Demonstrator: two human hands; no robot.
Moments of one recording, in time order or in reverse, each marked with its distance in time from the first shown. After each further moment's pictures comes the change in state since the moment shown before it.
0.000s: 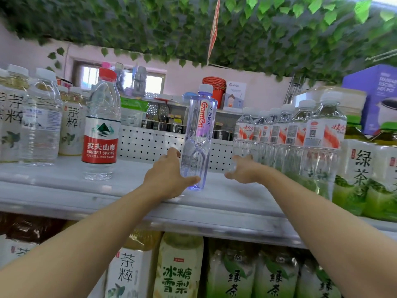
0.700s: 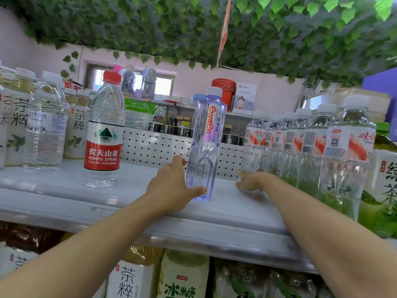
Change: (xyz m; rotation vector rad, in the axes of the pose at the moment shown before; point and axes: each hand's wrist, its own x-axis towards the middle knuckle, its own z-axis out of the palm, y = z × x) left_hand 0.001 -0.001 0.001 -0.032 -0.020 -0.012; right_hand 0.068 0.016 0.017 -0.341 -0.202 0.082
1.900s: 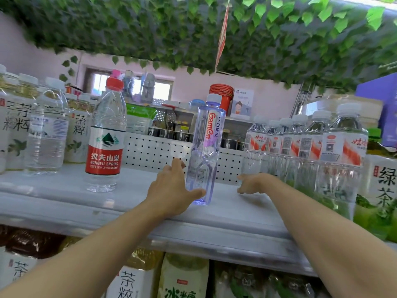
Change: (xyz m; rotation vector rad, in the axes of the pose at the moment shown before) left_hand 0.001 -0.001 0.001 0.024 0.056 0.017; right_hand -0.025 -0.004 -0.012 0.035 0.008 -0.078
